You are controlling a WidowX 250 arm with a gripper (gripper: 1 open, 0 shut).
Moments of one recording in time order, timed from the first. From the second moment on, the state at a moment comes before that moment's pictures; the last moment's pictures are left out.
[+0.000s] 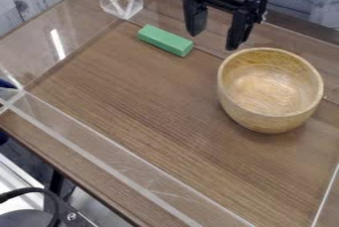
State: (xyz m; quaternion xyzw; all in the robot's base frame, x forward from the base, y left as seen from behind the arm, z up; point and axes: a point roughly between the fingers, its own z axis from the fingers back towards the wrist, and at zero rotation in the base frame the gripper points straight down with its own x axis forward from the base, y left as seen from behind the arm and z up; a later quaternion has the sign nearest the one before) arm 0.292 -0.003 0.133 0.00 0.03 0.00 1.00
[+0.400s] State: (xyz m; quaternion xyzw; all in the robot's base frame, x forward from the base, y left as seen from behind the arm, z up) arm 0.297 0.036 0.110 0.00 0.07 0.01 1.00
